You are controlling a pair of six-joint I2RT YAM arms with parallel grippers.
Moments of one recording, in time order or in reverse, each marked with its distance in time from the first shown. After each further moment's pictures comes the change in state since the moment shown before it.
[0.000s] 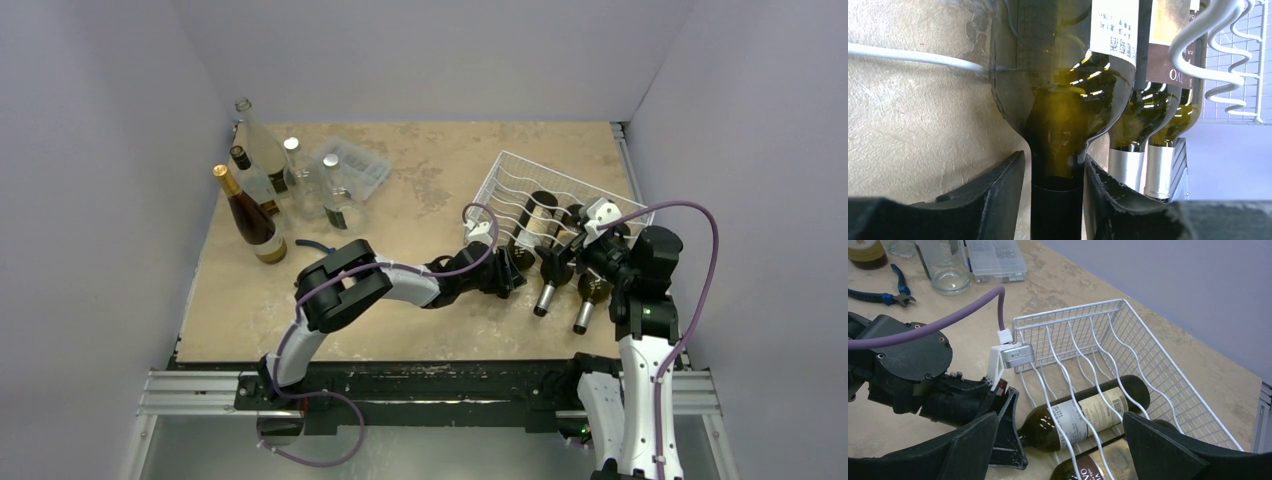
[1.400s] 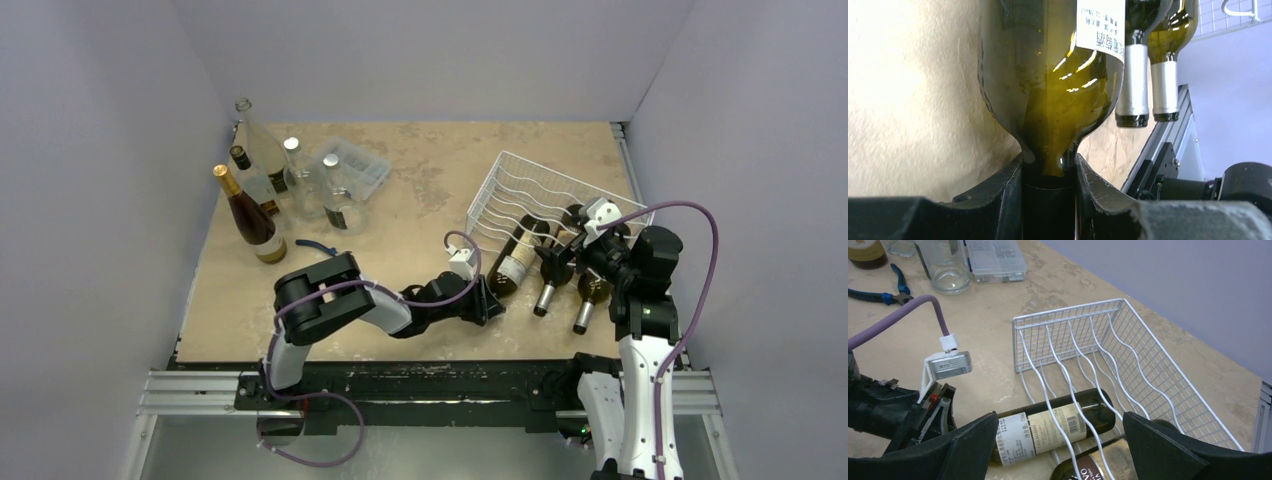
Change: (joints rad) left arm -0.058 -0.135 -0.354 0.292 0.010 0.066; right arm 0.000 0.000 -0.001 0.000 0.000 0.000
